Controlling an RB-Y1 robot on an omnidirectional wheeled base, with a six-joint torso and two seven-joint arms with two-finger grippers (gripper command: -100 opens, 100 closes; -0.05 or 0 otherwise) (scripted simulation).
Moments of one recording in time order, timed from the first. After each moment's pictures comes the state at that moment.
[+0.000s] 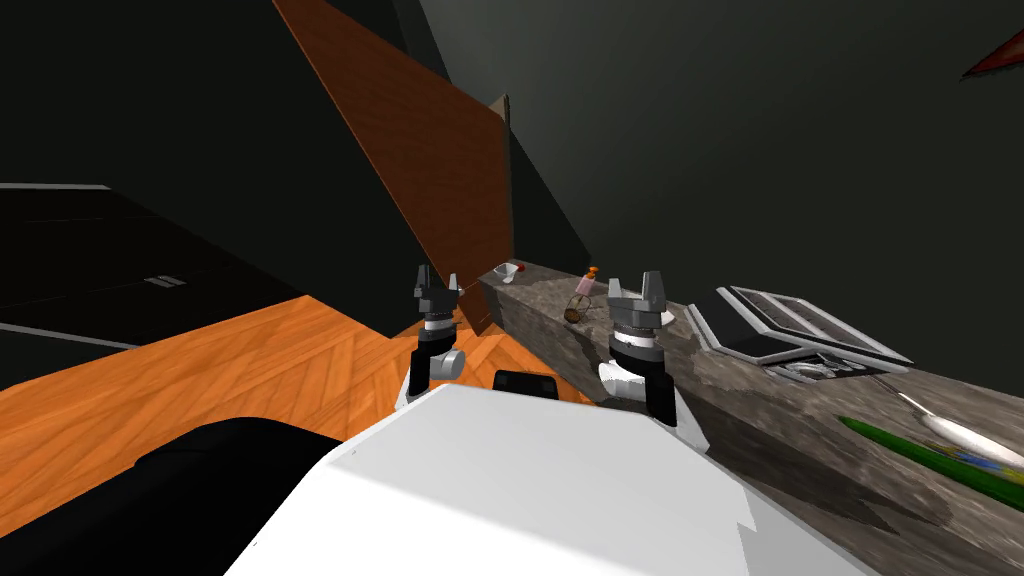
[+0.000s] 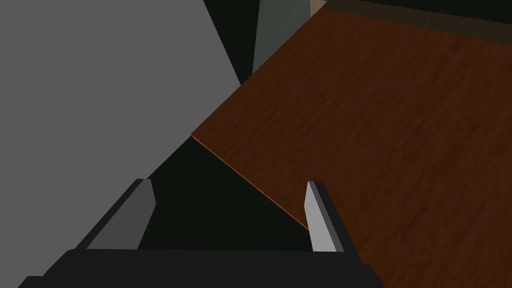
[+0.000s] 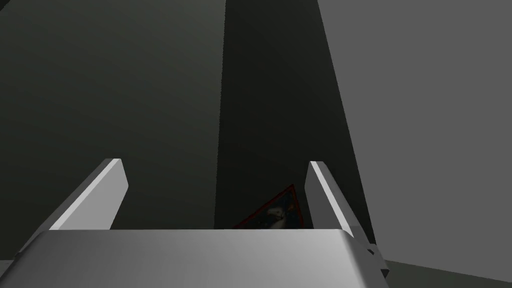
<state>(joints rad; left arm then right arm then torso) 0.48 0.03 -0.03 -2.38 0.06 -0.43 0.17 0.41 -0.15 0.02 -2.18 -0.07 -0.62 0.01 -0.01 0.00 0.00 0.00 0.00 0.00</state>
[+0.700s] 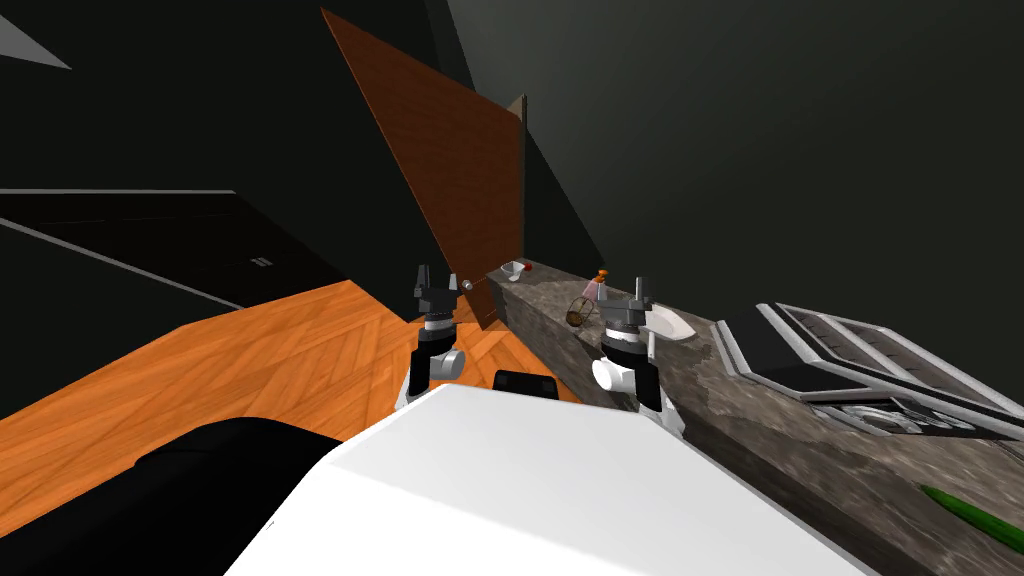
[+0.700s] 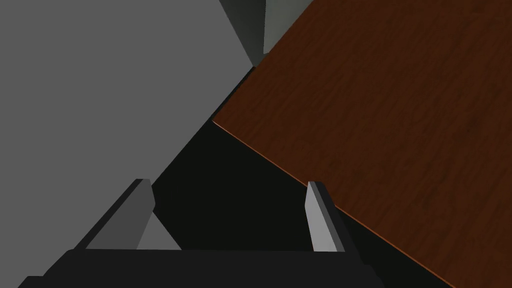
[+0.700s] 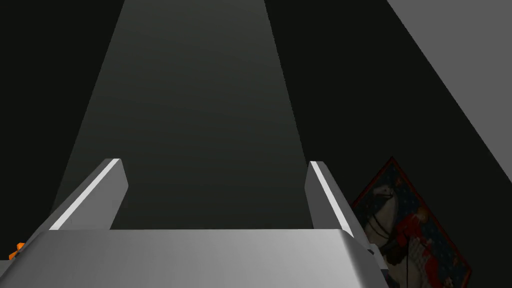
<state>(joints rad) 0.48 0.03 -0.03 -2.38 0.06 -0.43 0.17 0.35 -0.18 0.06 -2.05 -0.26 -0.62 -0.13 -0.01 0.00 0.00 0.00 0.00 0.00</state>
